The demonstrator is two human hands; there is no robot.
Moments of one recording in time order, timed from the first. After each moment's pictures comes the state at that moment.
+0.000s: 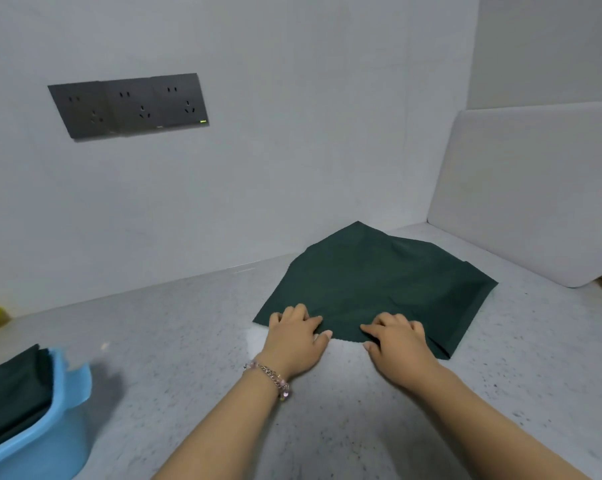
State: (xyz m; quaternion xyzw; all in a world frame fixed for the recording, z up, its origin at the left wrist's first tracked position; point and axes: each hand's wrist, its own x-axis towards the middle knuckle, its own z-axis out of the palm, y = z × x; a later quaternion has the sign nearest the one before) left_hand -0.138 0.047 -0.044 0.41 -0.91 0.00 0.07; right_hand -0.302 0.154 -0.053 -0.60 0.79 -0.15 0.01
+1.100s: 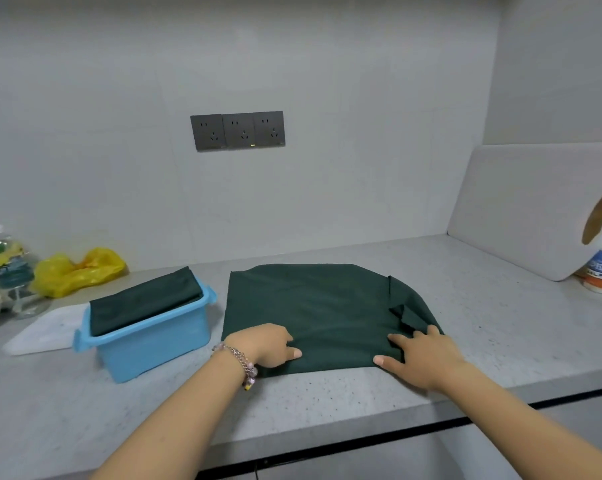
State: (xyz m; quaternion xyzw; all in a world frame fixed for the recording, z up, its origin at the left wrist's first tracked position) left_hand 0.038 0.190 0.011 0.49 -0.86 -0.08 -0.13; right_hand -0.213 0.288 -0.036 -0.61 0.79 0.07 -0.02
